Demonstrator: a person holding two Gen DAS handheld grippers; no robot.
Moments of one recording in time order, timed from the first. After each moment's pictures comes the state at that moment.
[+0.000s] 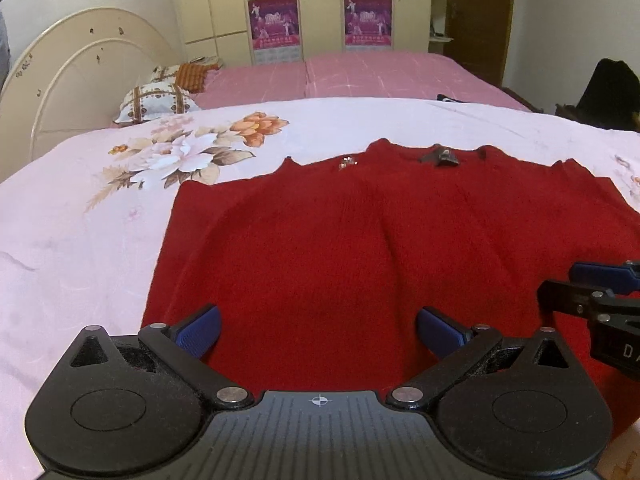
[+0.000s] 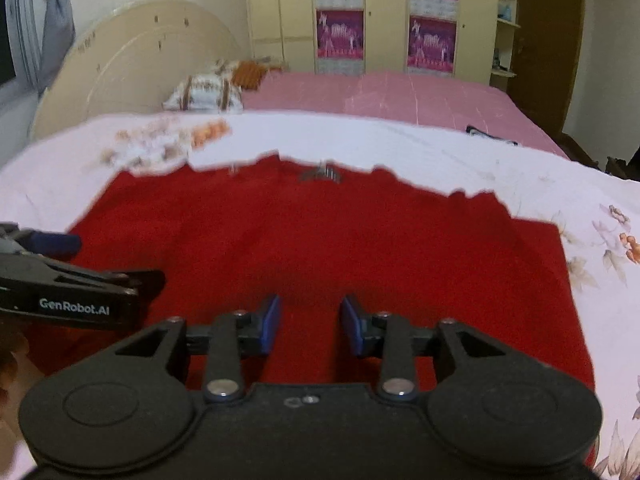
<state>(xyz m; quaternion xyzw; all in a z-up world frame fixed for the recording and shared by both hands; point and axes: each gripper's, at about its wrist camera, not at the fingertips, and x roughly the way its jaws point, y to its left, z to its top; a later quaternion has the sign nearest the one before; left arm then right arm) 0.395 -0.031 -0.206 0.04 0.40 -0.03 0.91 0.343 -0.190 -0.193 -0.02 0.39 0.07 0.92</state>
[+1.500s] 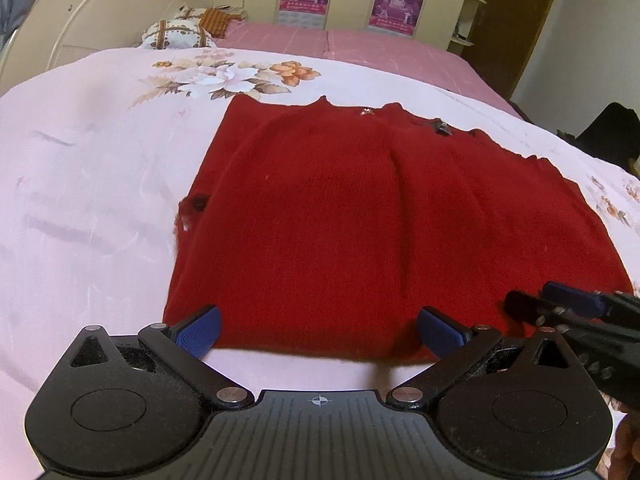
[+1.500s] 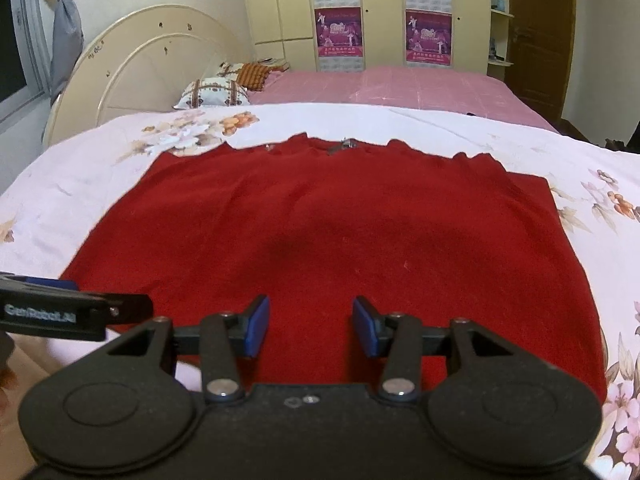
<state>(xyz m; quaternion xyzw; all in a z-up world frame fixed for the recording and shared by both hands) 0.316 0.009 -0.202 -0.06 0.45 -0.03 0.89 0.280 -0.174 -0.188 0.00 0.39 0.08 0.92</state>
